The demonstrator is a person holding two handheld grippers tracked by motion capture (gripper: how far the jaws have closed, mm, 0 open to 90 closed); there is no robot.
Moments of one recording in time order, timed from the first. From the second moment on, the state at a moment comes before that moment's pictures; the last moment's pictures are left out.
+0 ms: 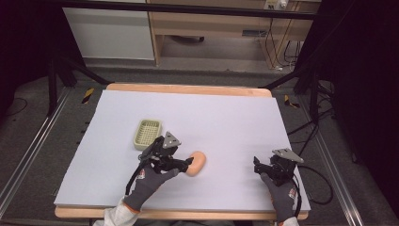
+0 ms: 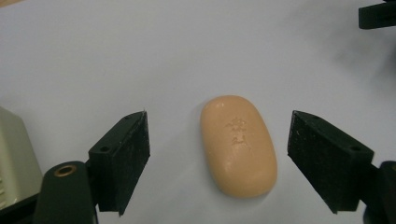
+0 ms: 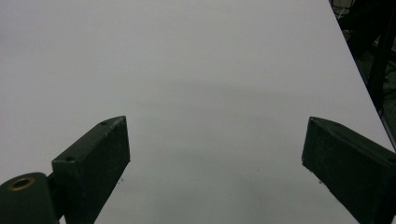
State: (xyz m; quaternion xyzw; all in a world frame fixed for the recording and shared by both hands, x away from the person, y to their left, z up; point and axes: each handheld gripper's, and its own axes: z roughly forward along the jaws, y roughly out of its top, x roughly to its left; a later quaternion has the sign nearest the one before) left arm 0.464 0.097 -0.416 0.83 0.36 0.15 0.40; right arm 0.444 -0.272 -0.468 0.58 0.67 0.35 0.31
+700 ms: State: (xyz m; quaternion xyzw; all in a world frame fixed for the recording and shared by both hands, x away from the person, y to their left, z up) left arm 0.471 0.072 -0.442 0.86 0.35 0.13 0.35; right arm 0.446 -0.269 -0.470 0.57 0.68 0.34 0.30
